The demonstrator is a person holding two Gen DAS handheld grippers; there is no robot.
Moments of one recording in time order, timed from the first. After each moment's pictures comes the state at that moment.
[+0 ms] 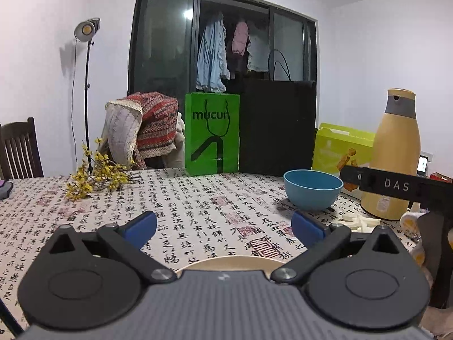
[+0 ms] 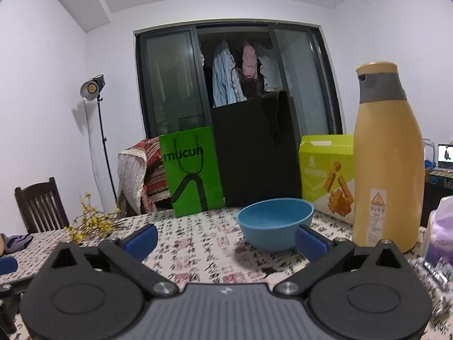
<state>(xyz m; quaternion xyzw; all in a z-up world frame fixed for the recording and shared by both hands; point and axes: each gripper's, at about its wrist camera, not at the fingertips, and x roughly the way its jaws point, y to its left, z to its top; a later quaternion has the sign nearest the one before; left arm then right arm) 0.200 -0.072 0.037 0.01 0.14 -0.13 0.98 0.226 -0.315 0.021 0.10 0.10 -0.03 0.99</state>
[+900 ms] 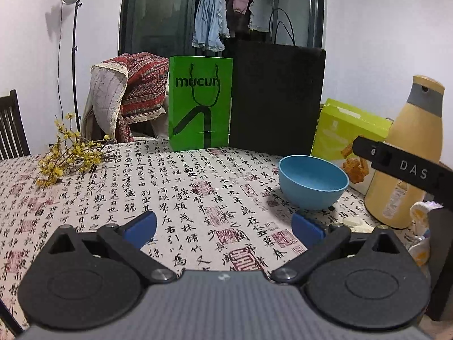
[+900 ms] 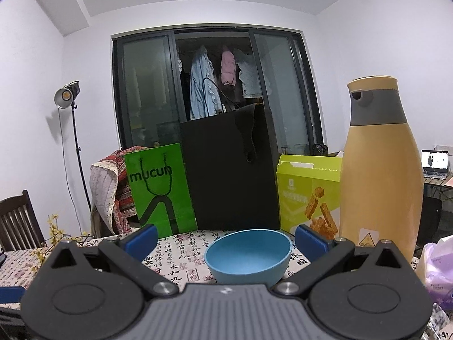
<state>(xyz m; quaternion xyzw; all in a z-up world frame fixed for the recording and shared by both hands) 0.291 -0.126 0.058 0.01 0.24 -0.14 0.96 0.286 -0.349 0.047 0.11 0.09 -0.08 0.99</state>
